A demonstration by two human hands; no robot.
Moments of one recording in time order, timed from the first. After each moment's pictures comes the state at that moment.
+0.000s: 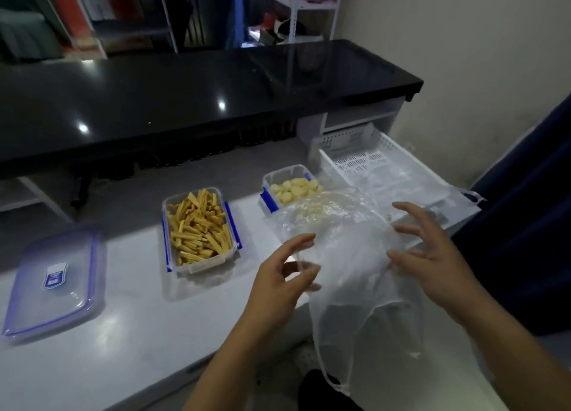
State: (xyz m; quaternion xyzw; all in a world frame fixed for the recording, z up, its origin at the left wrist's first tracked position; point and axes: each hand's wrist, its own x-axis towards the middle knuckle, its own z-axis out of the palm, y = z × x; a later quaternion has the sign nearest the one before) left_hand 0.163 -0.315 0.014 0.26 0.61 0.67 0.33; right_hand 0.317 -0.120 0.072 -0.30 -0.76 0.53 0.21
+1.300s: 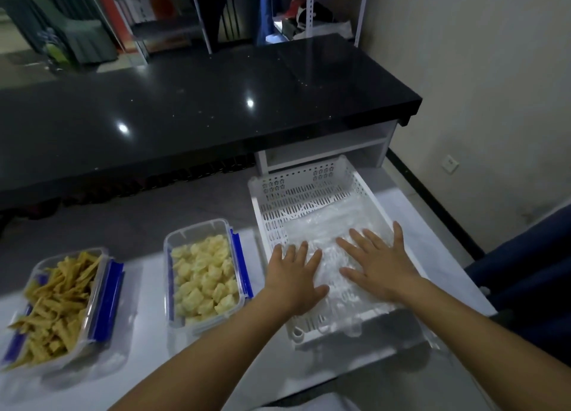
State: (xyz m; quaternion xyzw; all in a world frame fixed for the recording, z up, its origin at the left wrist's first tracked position) left_hand 0.102 0.073 -0.060 0.43 0.88 -0.14 0.16; right_hand 0.193 0.269 -0.082 -0.11 -0.98 -0.05 -0.16
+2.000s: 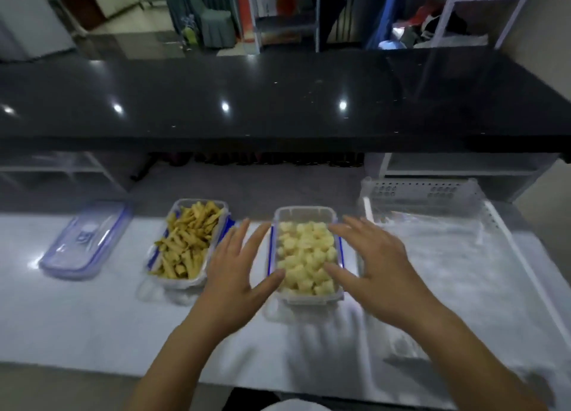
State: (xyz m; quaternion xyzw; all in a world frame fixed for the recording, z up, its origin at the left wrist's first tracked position) left_hand 0.101 -0.184 0.018 0.17 0.94 0.30 0.04; right_hand 0.141 0.063 0.050 0.01 -0.96 0.29 -0.01
